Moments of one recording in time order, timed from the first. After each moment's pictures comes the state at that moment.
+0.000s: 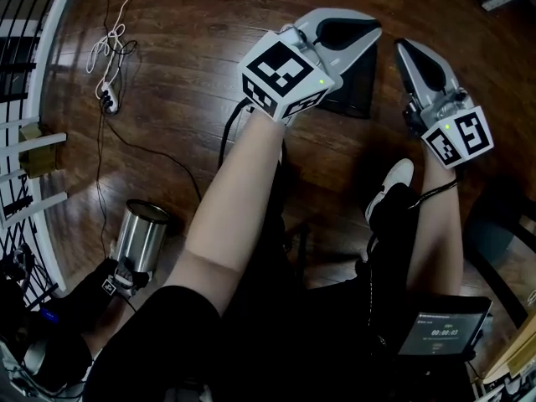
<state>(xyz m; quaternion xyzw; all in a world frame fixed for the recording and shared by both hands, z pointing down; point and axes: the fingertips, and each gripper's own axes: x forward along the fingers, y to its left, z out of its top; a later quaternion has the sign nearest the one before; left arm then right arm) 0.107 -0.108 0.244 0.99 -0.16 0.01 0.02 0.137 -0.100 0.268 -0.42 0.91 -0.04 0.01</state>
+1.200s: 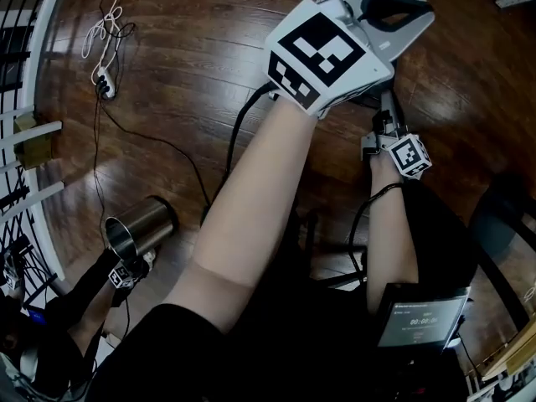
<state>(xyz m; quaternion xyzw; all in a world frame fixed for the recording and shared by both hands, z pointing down) 0.108 -0.148 0.229 0.98 -0.18 -0.01 0.01 0.148 -0.066 0.534 -0.56 0.70 -0.38 0.20</state>
